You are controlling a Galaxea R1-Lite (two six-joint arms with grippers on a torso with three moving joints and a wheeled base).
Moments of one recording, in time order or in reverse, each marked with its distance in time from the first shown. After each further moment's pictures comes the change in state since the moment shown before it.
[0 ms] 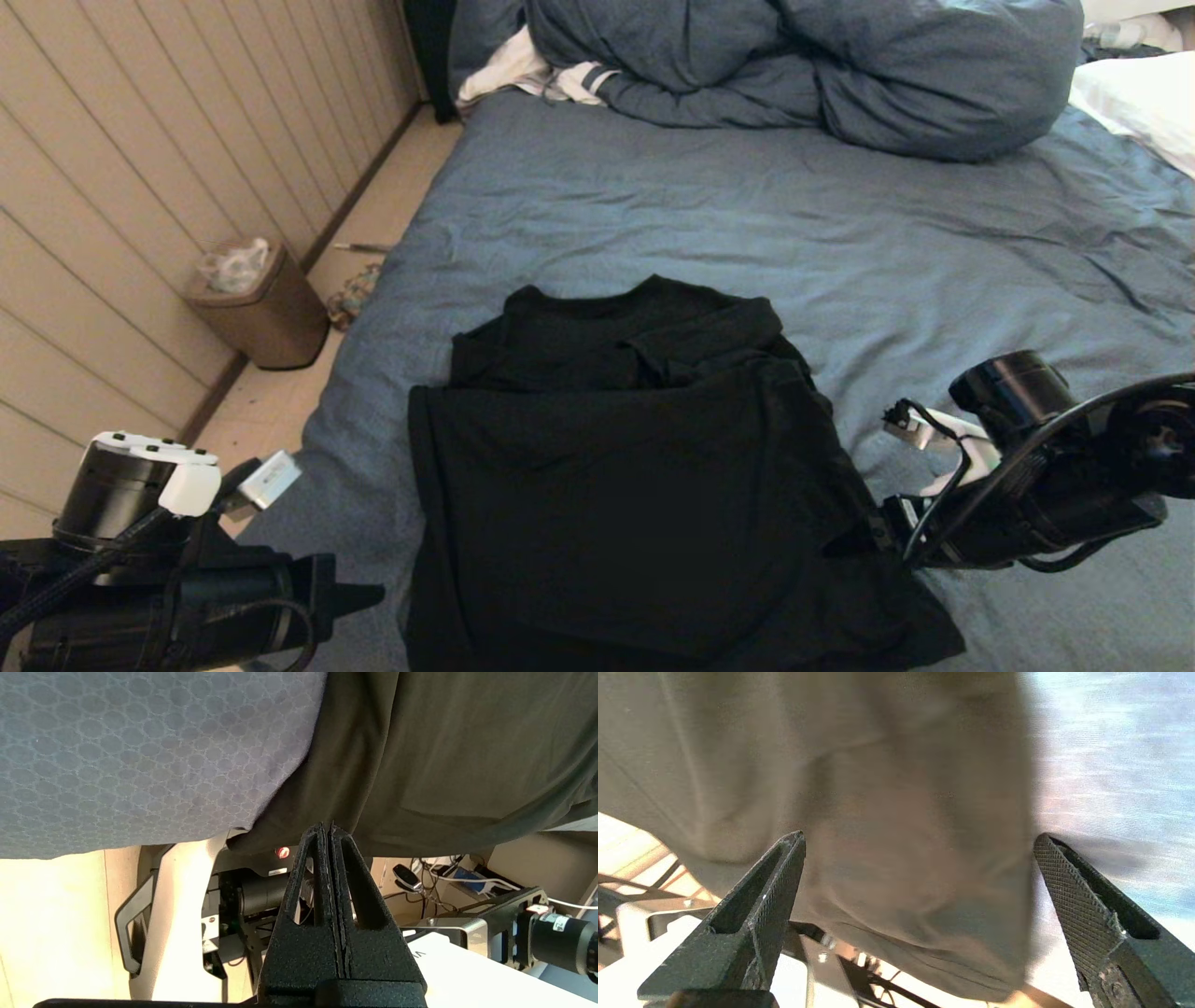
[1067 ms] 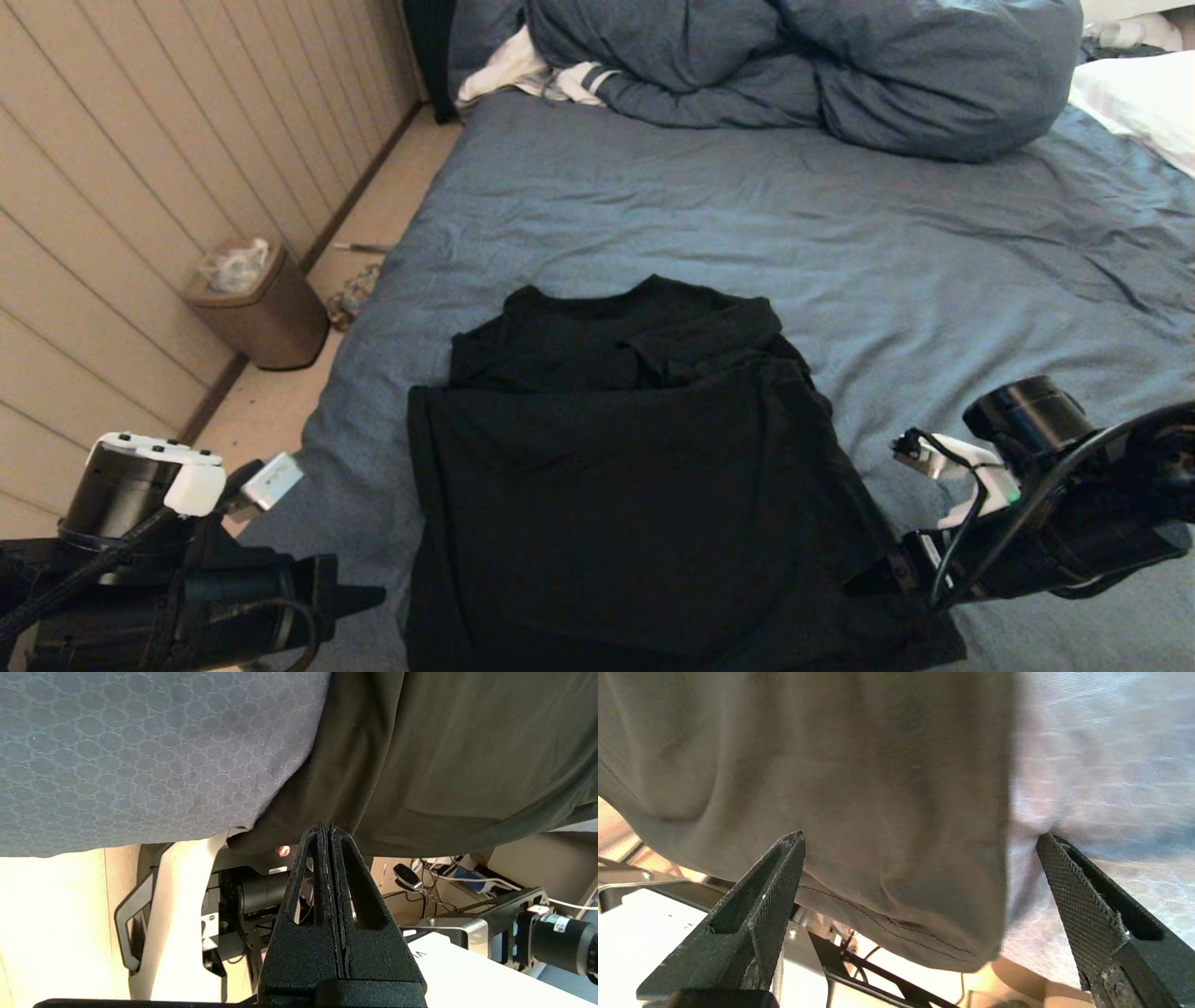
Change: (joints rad) left arm 0.002 0.010 0.000 0.000 -0.001 -0.003; right arm 0.013 -0.016 0.081 0.009 -0.003 -0.084
